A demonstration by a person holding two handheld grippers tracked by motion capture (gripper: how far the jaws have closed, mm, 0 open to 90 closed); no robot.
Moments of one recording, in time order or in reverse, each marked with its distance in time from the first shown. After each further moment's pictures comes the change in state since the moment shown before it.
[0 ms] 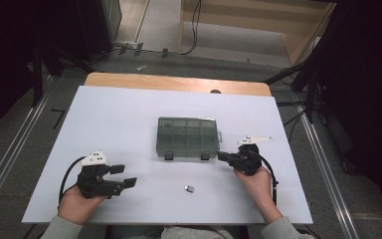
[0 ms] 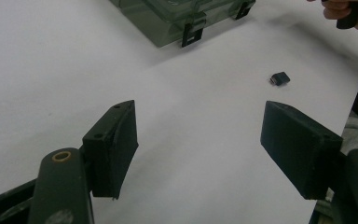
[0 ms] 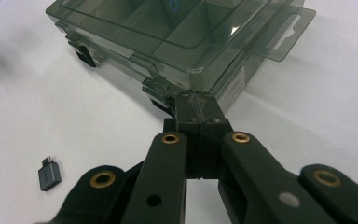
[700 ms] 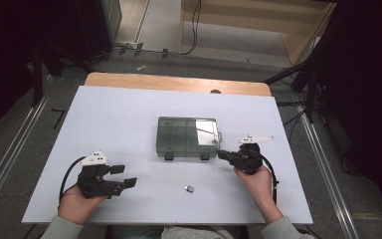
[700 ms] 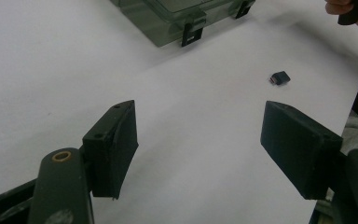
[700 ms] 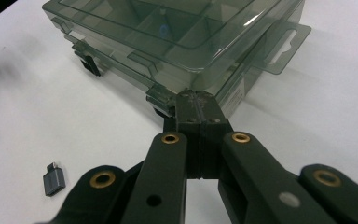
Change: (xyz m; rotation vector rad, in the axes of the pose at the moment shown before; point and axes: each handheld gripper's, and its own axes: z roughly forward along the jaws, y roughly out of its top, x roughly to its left) left arm 0.000 0.000 0.000 0.007 0.001 0.003; right arm 0.001 0.003 -0.004 -0.027 0.005 -0.011
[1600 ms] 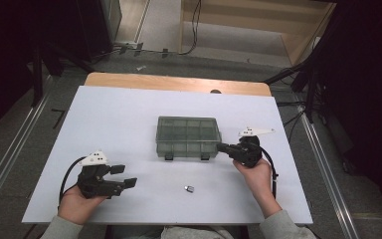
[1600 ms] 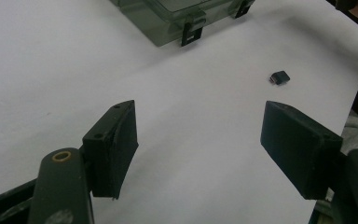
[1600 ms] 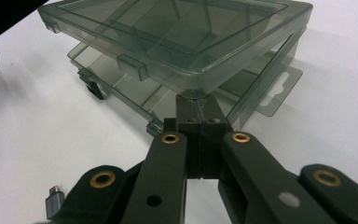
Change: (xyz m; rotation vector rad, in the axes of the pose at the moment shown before) left arm 0.000 0.000 0.000 0.000 0.000 0.001; right arm -0.003 0.020 0.000 -0.031 0.015 -0.018
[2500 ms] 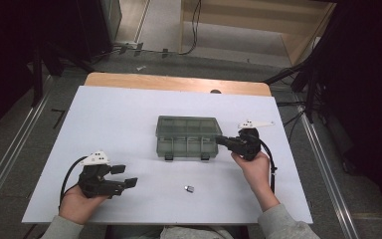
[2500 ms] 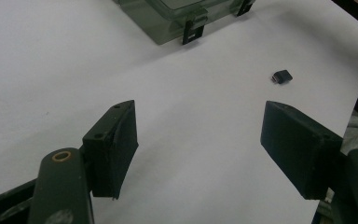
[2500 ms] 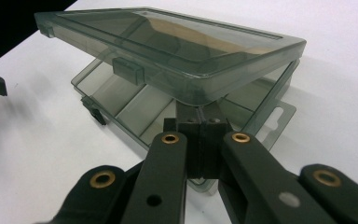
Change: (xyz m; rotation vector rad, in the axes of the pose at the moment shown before) left arm 0.000 0.001 0.003 0.008 -0.001 -0.004; right arm -0.001 0.021 0.001 -0.029 0.001 0.012
